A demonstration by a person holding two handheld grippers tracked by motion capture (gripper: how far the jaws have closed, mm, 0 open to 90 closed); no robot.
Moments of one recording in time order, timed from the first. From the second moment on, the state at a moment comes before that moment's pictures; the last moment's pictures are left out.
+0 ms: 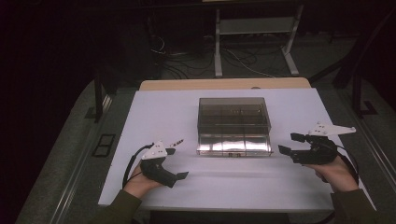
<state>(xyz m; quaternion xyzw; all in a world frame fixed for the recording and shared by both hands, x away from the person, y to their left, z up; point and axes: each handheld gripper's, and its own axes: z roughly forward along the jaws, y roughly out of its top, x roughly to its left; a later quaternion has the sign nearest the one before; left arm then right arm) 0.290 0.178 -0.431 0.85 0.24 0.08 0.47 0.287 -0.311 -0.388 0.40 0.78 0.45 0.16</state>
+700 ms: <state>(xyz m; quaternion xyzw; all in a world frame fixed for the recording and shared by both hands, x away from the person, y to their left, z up) 0.292 0.177 -0.430 0.85 0.24 0.08 0.47 0.286 -0.308 -0.427 0.43 0.78 0.42 0.18</state>
